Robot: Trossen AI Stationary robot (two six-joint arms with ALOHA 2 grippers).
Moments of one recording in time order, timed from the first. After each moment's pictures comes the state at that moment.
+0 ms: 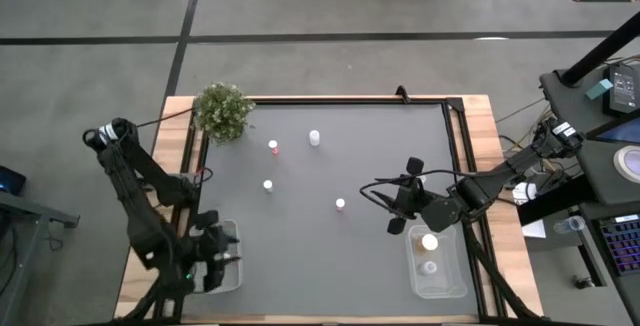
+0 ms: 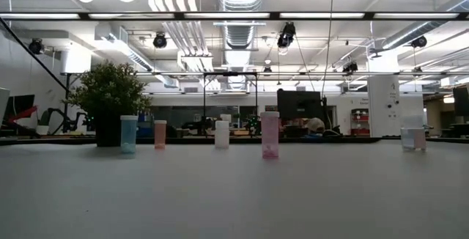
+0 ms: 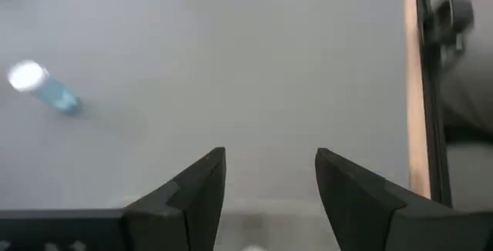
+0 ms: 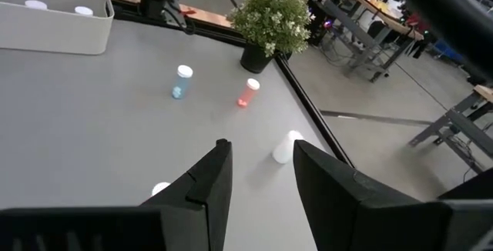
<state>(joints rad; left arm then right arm) -1.07 1.25 0.97 -0.91 -0.68 -1.20 0.53 1.17 0.86 -0.23 0.89 0.02</state>
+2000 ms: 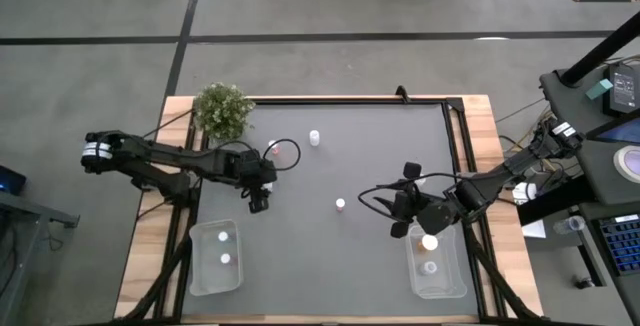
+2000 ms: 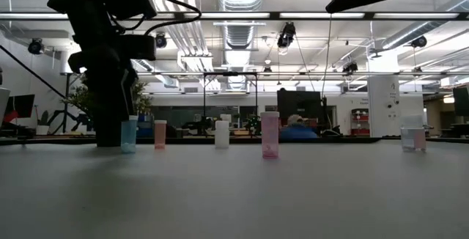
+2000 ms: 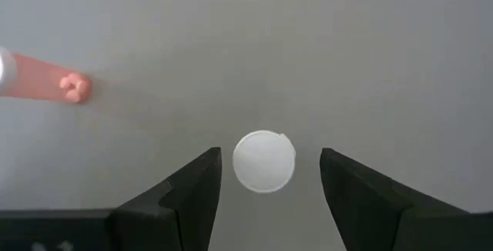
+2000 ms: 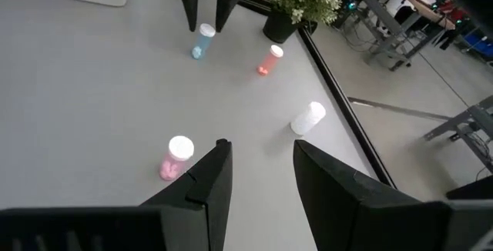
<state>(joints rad) 0.01 1.25 0.71 -0.60 -0.16 -0.20 0.53 1.18 0.80 -0.29 0.81 0.06</state>
